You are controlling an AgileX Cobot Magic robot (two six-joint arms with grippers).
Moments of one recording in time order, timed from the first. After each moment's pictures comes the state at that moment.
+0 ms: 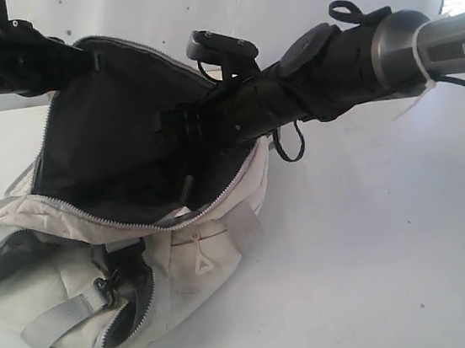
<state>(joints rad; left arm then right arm) -0.28 1.63 -1.18 -0.89 0.22 0.84 0.57 1.93 -1.32 1.09 0.33 -0.68</state>
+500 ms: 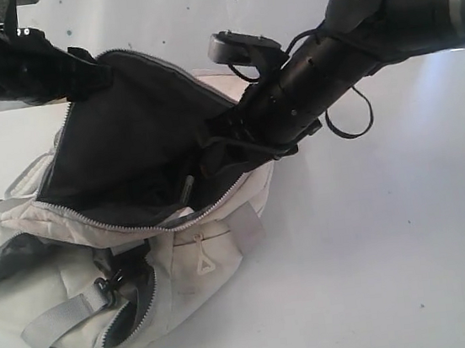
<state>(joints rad) -0.28 1.62 -1.18 -0.89 0.33 0.89 0.47 1.79 -1.32 0.69 0.79 -0.44</state>
